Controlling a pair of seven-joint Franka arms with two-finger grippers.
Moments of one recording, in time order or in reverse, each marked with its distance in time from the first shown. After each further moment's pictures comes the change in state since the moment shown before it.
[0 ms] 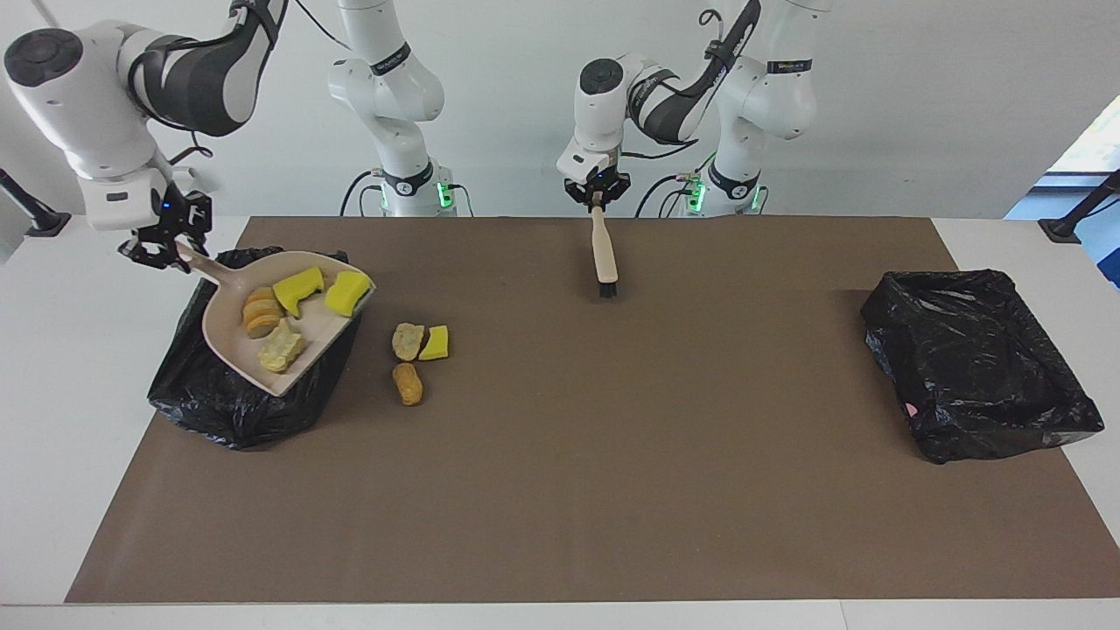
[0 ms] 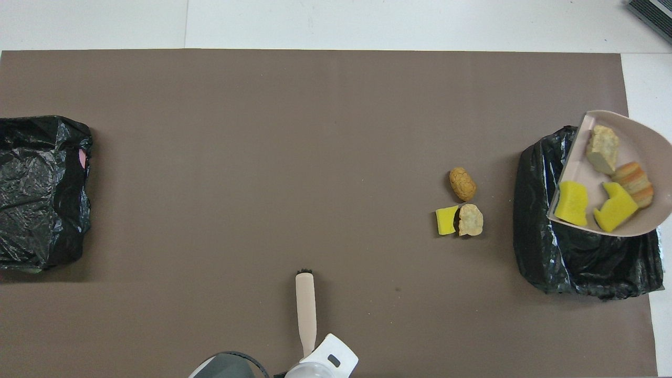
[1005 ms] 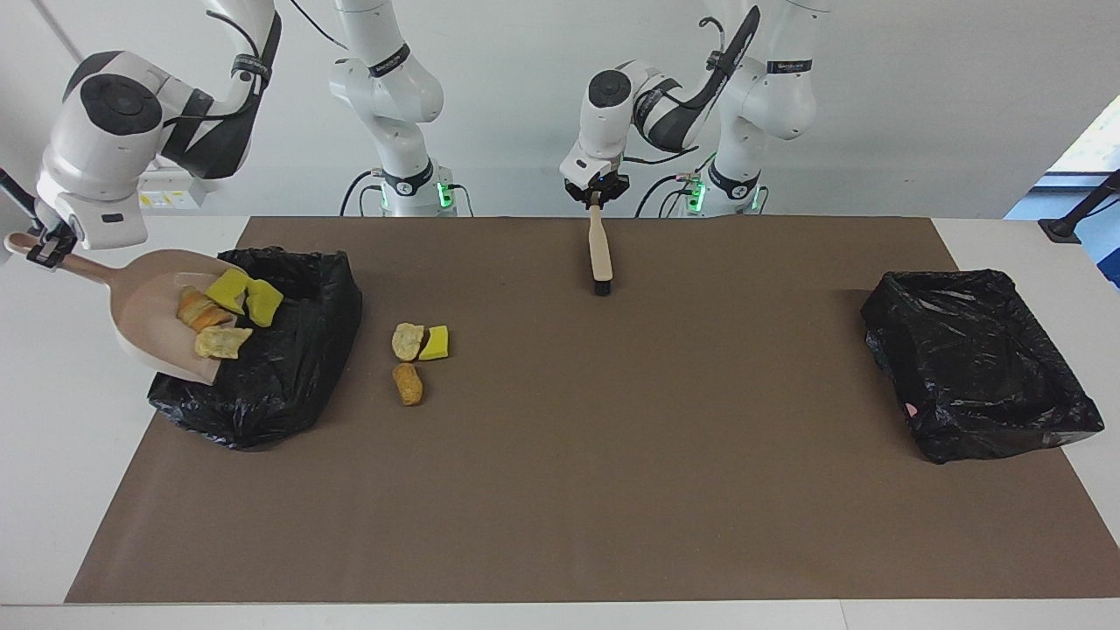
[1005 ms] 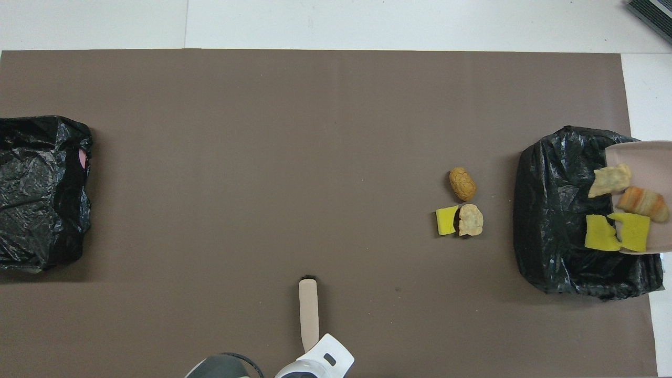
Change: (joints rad) left arm 0.014 0.010 0.015 -0.011 -0.090 0.009 0.108; right arm 0.111 0.023 0.018 -0.062 -0.535 0.159 0.011
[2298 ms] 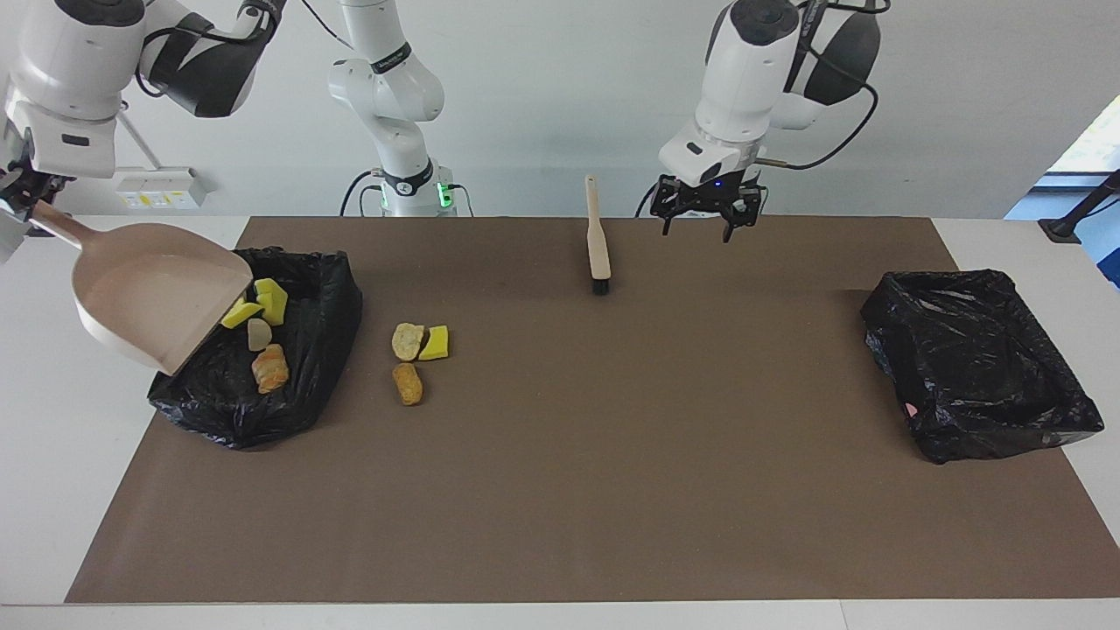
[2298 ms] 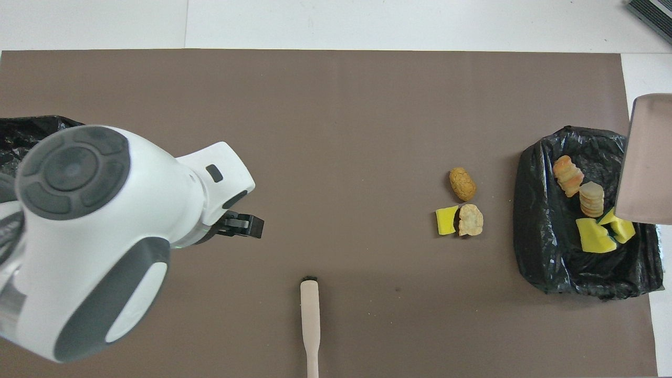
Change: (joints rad) left arm 0.574 0.159 0.028 0.836 0.270 -0.557 0.621; right arm 0.046 -0.073 0.047 0.157 0.238 -0.228 0.238
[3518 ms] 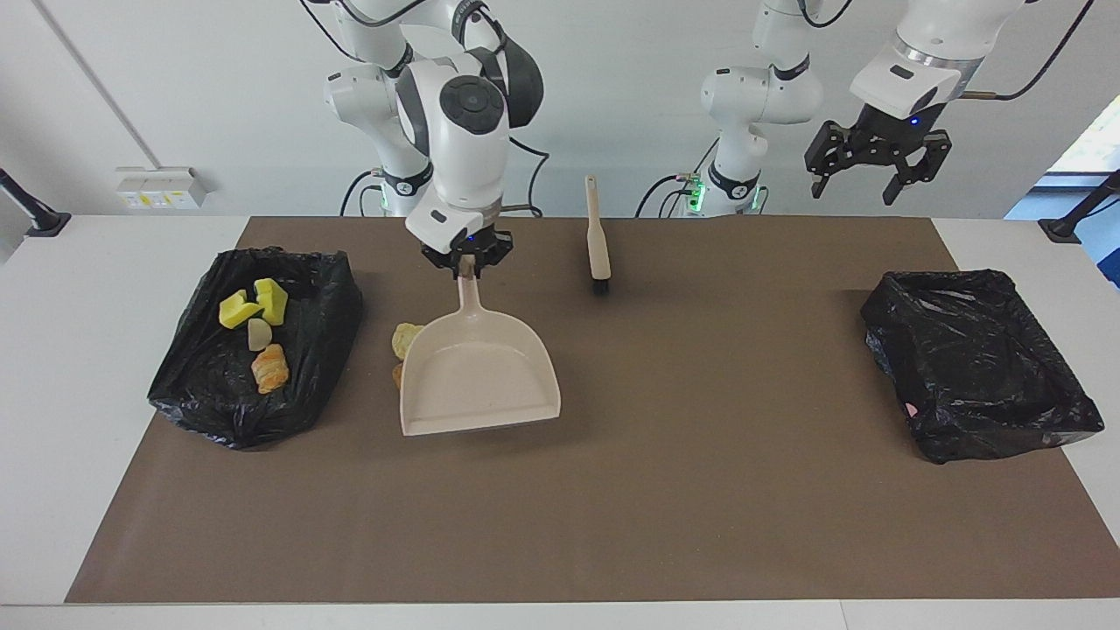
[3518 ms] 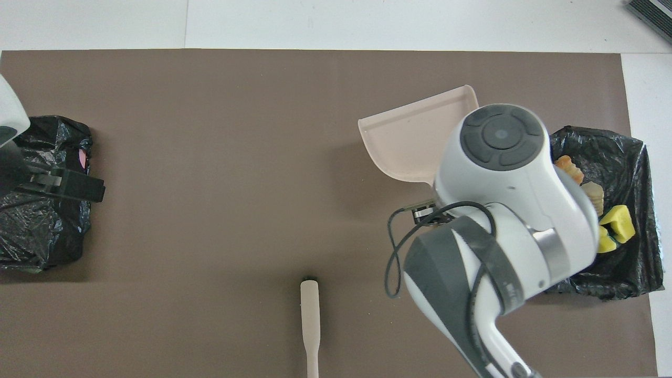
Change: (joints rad) left arm 0.258 0.015 0.033 0.241 0.015 -0.208 0.259; right arm 0.631 0.229 0.107 -0.002 0.599 -0.104 1.714
